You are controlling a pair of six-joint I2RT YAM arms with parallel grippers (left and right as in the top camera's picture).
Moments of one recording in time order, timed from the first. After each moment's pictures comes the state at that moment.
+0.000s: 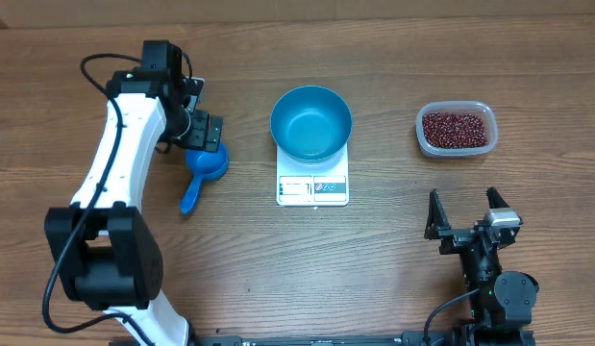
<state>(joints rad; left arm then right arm) -0.02 1.88 1.58 -1.07 -0.01 0.11 -0.02 0.01 0.02 -0.03 -0.09 0.03</state>
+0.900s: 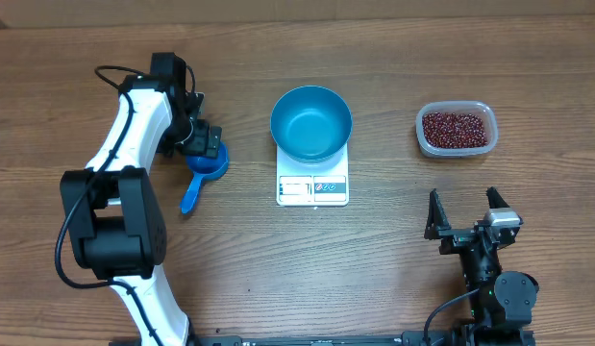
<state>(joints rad) 0.01 2.05 1.58 -1.02 -0.03 0.10 -0.02 0.01 0.02 -0.03 -0.09 0.03</state>
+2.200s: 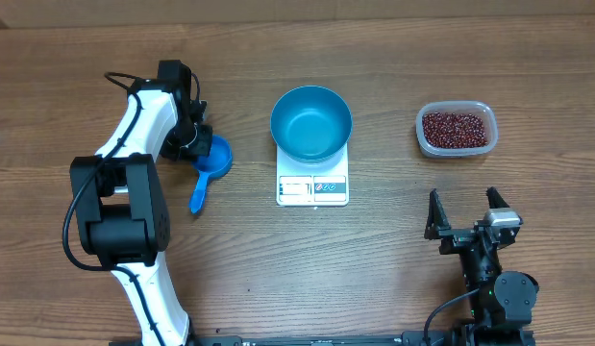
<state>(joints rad) 0.01 2.13 1.58 -1.00 -0.03 0.08 -0.02 0.01 0.02 -0.03 -0.09 0.03</state>
